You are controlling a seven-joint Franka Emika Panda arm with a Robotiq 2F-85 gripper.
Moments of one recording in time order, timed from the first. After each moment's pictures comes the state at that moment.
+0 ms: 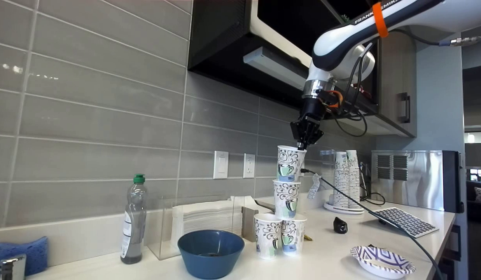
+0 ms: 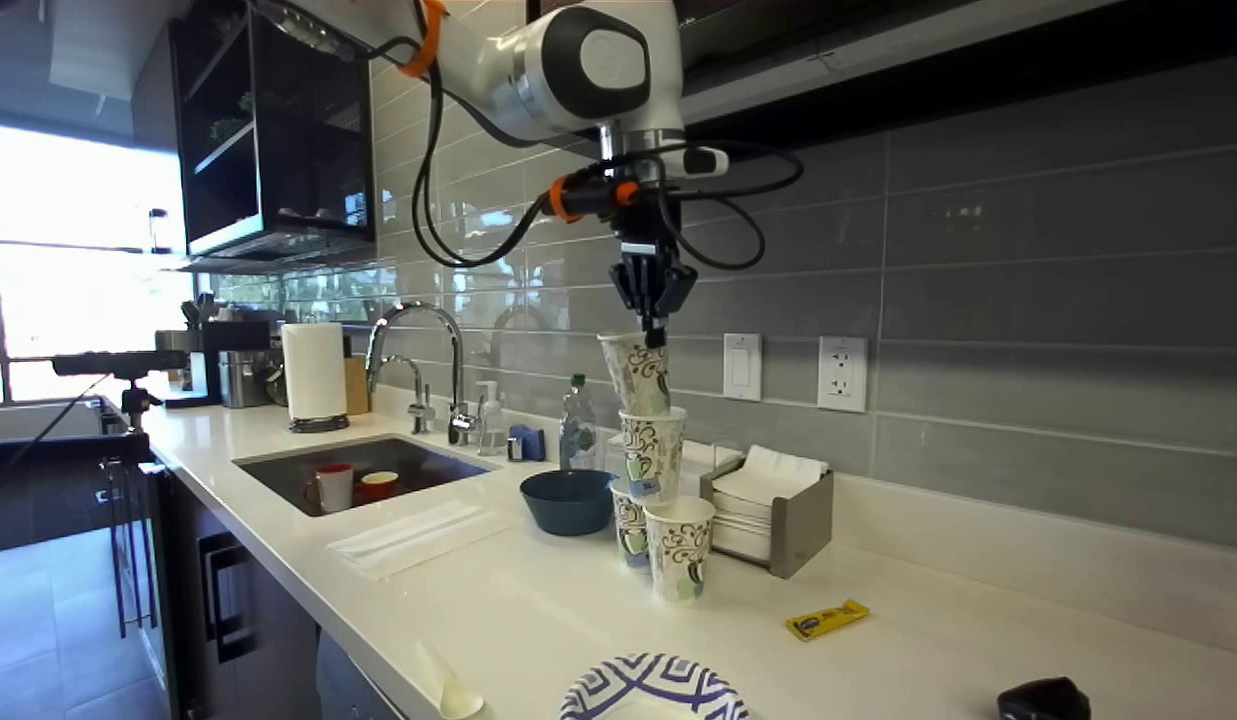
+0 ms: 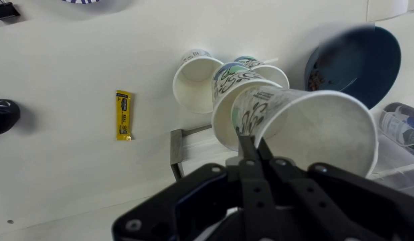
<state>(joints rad) -0.08 -0.07 -0.05 -1.83 0.09 1.97 0.08</state>
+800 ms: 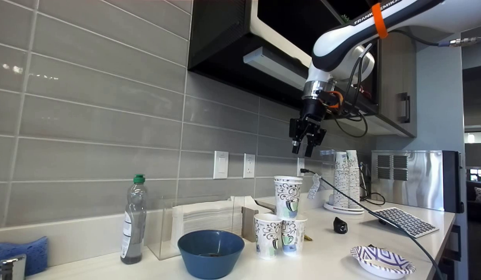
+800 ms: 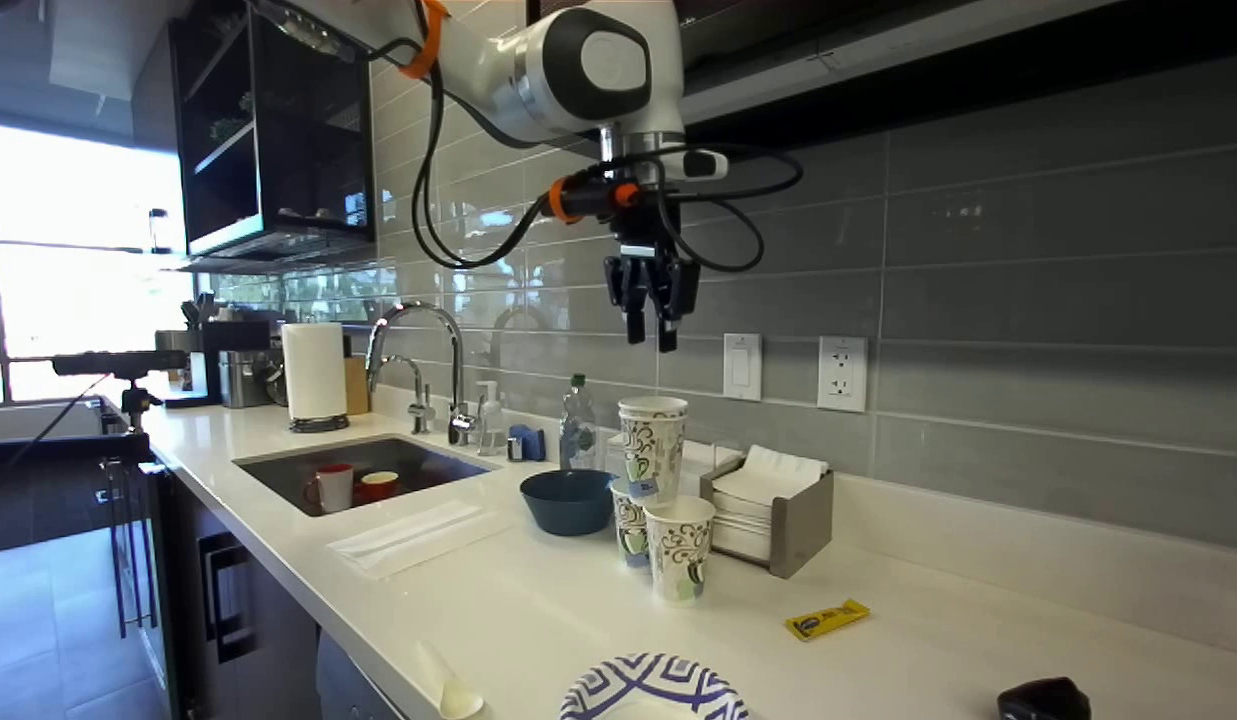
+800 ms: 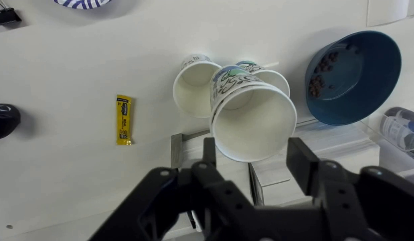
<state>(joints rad) -0.08 -0.07 -0.05 -1.83 0.09 1.96 0.08</state>
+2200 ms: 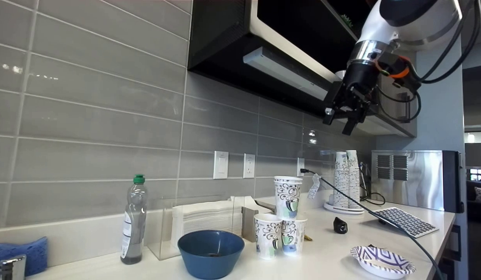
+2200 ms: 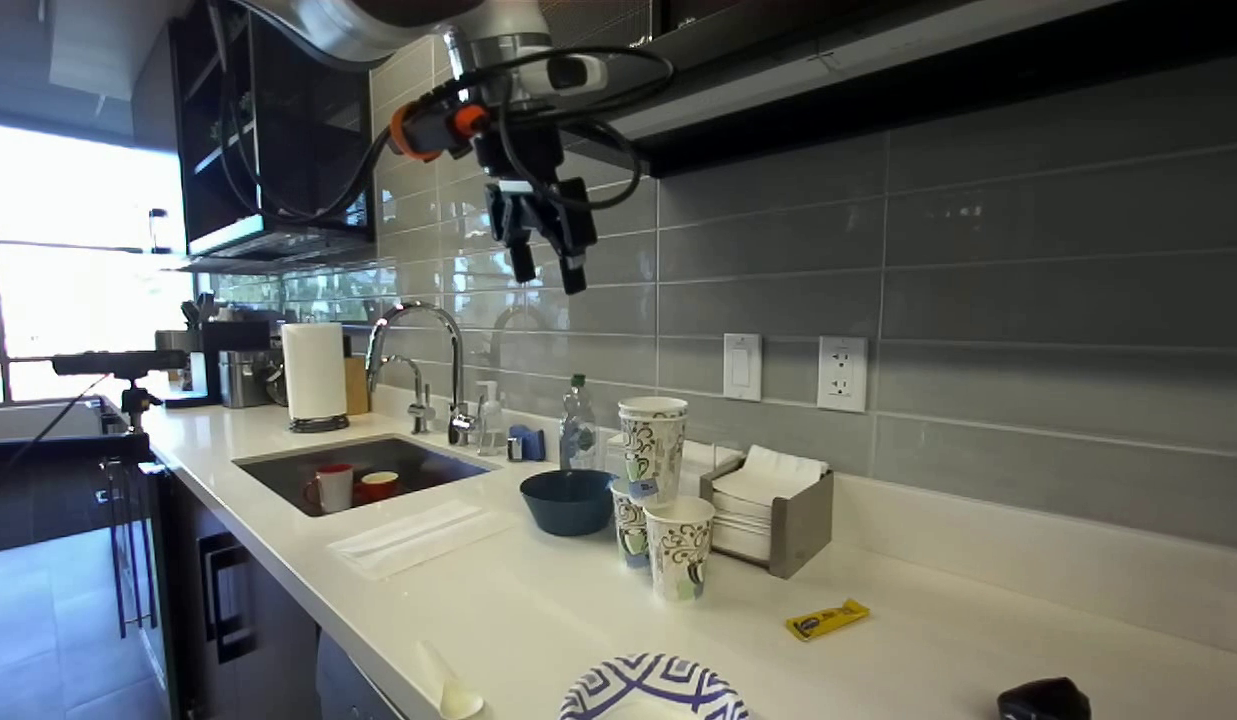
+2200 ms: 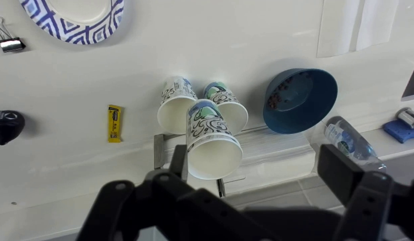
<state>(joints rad) -0.05 -0.56 -0.04 -2.23 0.12 2.03 0.05</state>
